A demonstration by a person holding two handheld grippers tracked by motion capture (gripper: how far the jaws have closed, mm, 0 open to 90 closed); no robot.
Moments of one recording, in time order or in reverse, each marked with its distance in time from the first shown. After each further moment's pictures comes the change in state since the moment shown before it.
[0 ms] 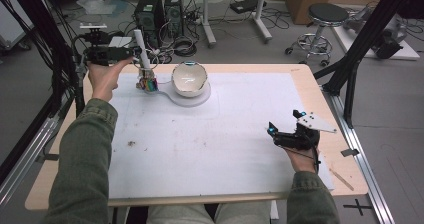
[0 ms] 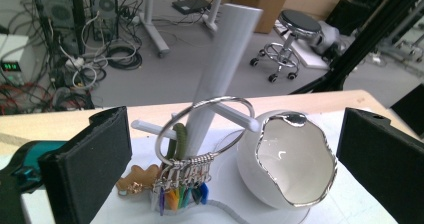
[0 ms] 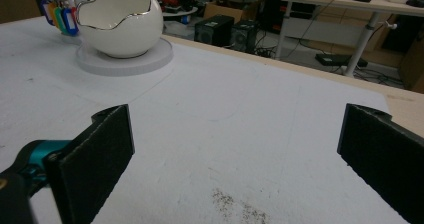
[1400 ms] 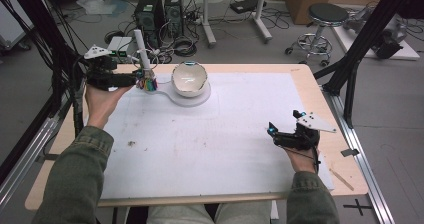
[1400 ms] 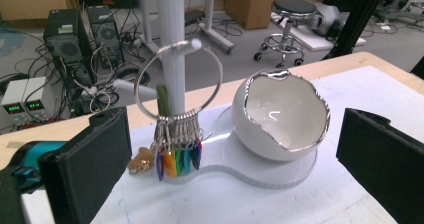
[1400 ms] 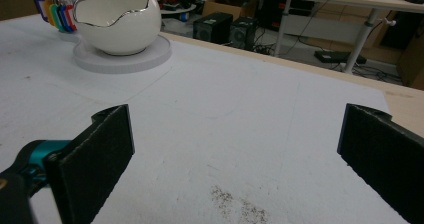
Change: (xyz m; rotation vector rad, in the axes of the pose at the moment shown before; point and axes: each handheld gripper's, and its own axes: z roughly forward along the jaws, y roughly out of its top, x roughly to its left) left arm -0.023 -0.053 -0.036 -0.034 0.009 0.198; right arm 0.000 -0.001 0.001 0.009 -0.005 0.004
